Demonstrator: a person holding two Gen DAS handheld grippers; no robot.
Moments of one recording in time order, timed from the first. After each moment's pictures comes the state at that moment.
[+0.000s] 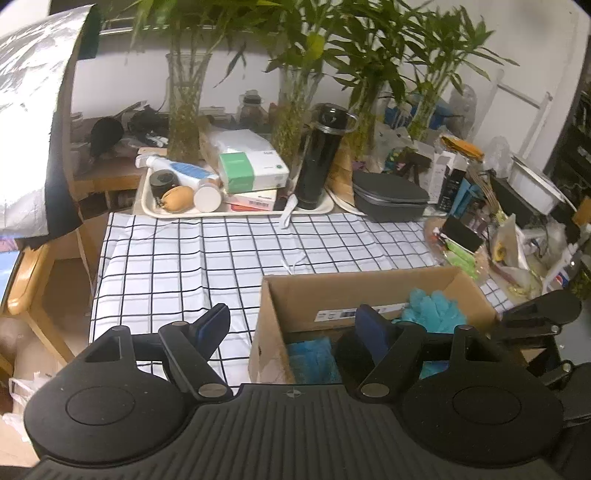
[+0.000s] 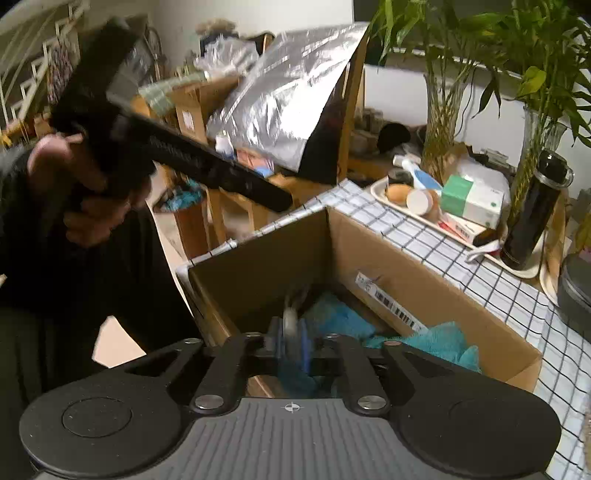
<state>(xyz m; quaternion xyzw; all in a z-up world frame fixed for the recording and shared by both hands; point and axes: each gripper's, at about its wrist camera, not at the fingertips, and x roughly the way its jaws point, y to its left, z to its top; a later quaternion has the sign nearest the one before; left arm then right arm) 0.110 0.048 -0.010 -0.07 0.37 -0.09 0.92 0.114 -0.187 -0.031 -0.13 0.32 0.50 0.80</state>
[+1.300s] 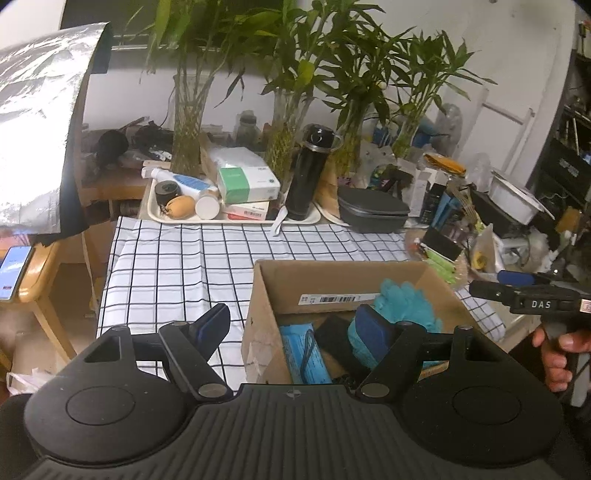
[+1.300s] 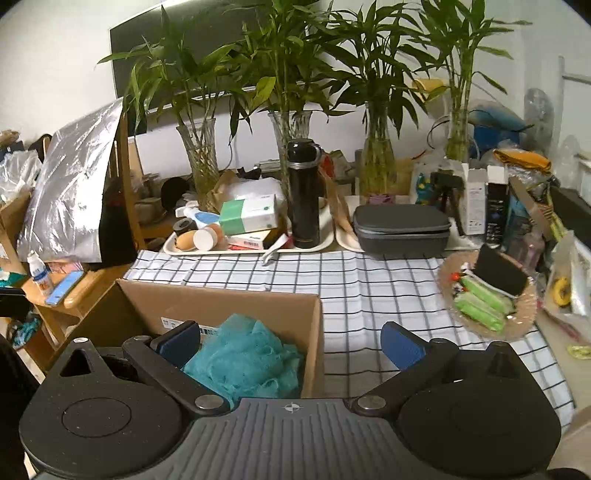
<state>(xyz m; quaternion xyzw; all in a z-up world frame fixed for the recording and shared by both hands) 0.049 0.053 0.009 -0.08 0.34 -0.10 0.93 0.108 -0.286 -0.016 0.02 0.31 0.17 0.94</state>
